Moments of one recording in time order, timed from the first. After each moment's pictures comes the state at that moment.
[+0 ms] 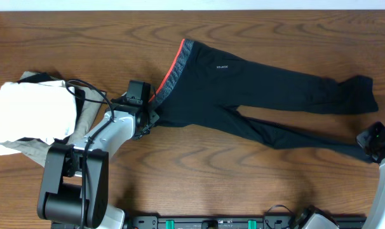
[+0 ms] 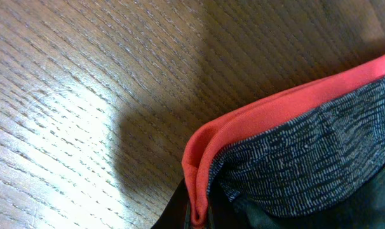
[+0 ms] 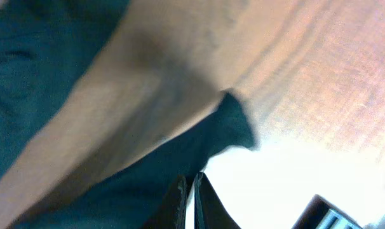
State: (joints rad) left arm -0.19 1.69 0.84 -0.45 -0.04 -0.92; right arm -0.60 1.19 0.99 -0.97 0.17 0.38
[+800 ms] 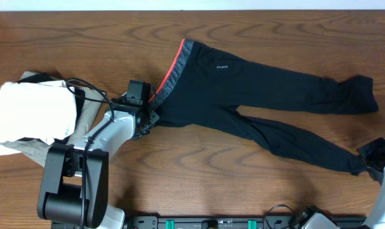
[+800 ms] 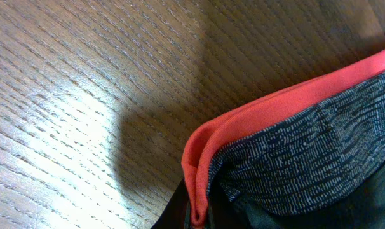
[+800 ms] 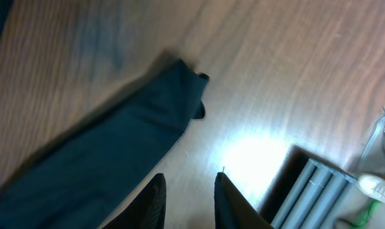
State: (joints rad) left arm -0.19 1.69 0.84 -0.45 -0.05 -0.90; right arm -0.70 1.21 0.91 -1.02 0.17 0.45
